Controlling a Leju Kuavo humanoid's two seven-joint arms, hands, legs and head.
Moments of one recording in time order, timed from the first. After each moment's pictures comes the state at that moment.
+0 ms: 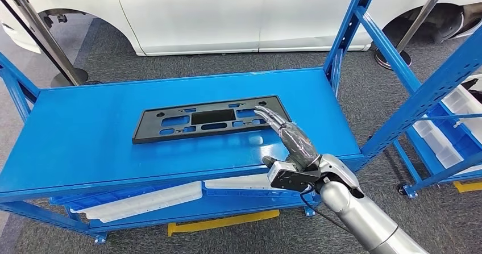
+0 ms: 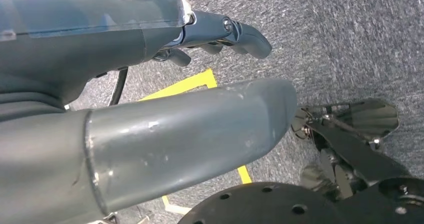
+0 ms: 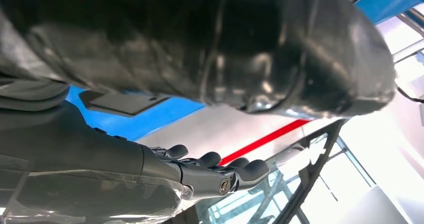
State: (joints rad) left arm -0.03 -0.08 0.86 -0.15 -0.98 -0.09 -0.05; right arm -0.44 -0.27 0.69 -1.48 0.41 -0.14 -0.29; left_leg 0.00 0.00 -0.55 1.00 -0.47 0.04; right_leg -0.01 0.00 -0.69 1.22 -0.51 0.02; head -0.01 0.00
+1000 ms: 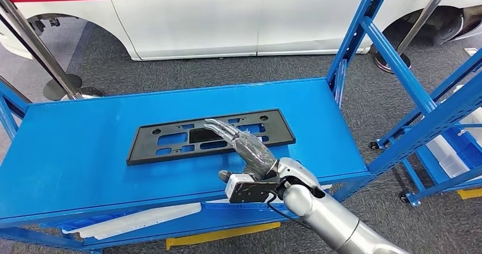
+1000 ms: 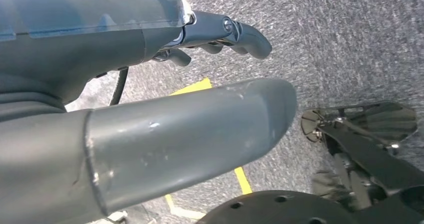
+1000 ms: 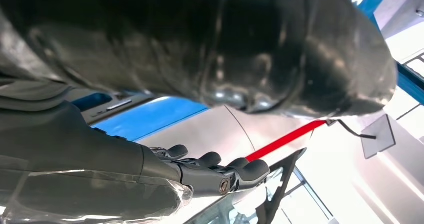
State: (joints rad) left arm -0.02 -0.08 0.86 -0.15 -1.00 -0.09 -0.01; right arm -0.52 -0.09 0.85 -1.41 0.38 -0.09 -0.28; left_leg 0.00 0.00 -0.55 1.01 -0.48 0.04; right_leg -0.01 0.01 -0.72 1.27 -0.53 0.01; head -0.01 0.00
